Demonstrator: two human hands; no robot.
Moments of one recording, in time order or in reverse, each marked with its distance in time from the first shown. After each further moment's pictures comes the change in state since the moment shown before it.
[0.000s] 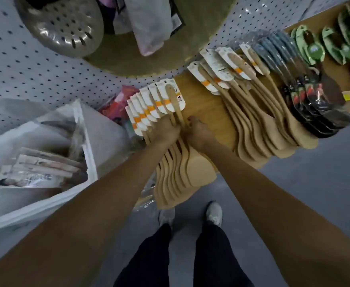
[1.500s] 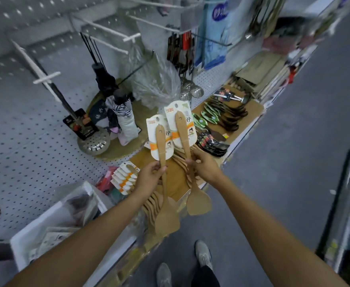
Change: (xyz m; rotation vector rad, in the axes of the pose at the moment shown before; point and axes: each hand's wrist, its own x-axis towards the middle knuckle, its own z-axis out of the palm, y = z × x) left_hand -0.234 0.106 -0.149 -0.398 -0.322 0.416; right_hand -0.329 -0.105 -0.135 0.503 0.495 -0.072
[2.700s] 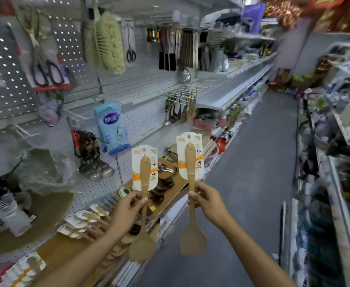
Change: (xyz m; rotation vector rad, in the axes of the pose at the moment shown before) left_hand -0.013 0.240 0.313 0.164 -0.018 0.412; right_hand -0.102 0.023 -0.436 0.033 0.299 -0.293
